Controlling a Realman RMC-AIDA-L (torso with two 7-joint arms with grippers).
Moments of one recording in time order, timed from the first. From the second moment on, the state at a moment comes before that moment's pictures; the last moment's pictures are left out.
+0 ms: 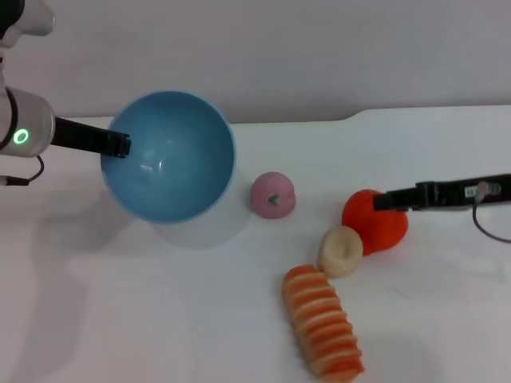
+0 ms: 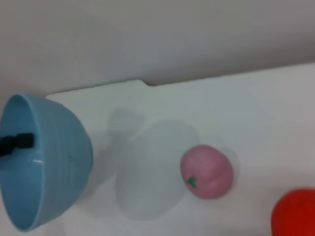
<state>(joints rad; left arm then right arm) -0.52 -2.06 -1.88 -1.33 2.57 -1.19 0.40 0.53 2.07 -0.91 -0.97 -2.20 -1.40 2.45</state>
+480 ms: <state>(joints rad) -0.53 -2.05 -1.85 -1.34 2.57 -1.19 0.41 0.57 2.06 -0.93 -0.82 -2.33 -1.38 2.49</state>
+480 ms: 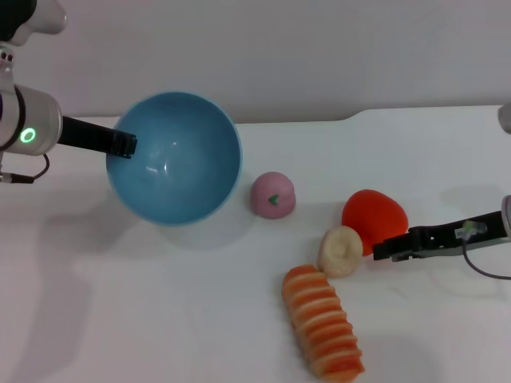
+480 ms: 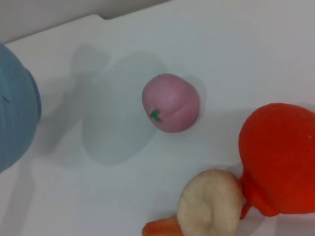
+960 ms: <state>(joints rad) -0.53 -2.05 -1.84 -1.35 2.59 -1.19 0.41 0.64 2.07 -0.94 -0.64 -2.28 -1.21 2.39</state>
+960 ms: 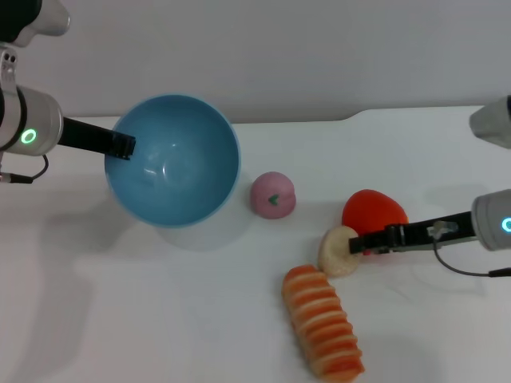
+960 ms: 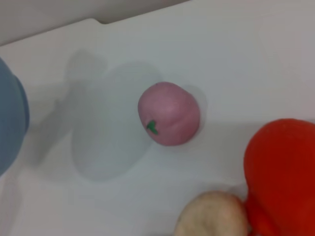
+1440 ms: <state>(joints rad) -0.53 -2.05 -1.84 -1.35 2.59 -1.19 0.41 0.65 2.07 -0.94 -0.55 -2.16 -1.12 2.35</state>
